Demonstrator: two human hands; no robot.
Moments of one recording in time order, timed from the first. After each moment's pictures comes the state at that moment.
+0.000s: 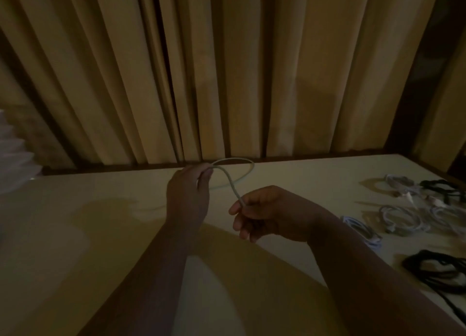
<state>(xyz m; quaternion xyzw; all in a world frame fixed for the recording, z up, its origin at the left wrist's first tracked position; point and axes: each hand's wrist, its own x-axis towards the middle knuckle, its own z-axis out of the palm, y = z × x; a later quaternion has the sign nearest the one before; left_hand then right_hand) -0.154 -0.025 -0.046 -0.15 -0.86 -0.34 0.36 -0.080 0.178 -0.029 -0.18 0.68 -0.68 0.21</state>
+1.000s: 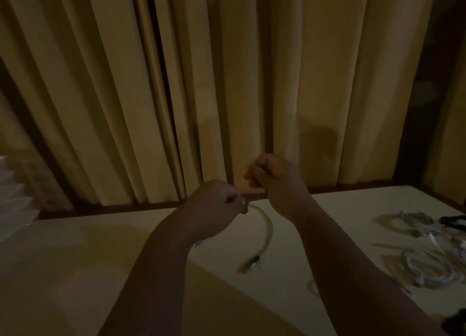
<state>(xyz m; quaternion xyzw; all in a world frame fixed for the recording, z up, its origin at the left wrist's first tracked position) -0.156 -0.006 0.053 -0.29 -0.90 -0.32 0.04 -0.170 0.177 0.031 -0.14 0.75 -0.60 -0.24</state>
